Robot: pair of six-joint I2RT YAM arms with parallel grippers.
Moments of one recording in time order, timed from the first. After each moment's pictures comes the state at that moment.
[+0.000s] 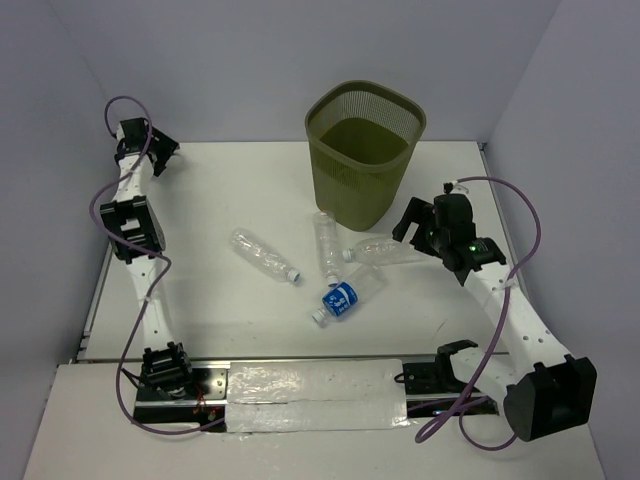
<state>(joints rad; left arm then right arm) 0.29 2.68 2.46 -0.44 0.06 -0.77 0.21 1.02 0.85 -0.53 0.07 0.56</state>
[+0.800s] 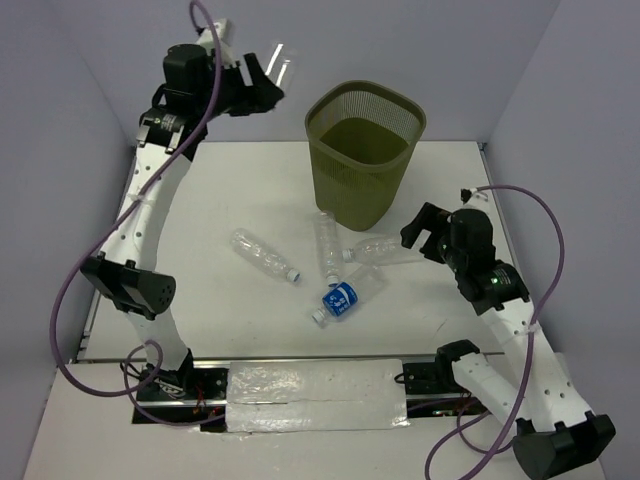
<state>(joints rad) -0.22 1.81 2.20 -0.60 0.21 -0.37 0.26 0.80 0.85 -0.58 0.12 0.57</state>
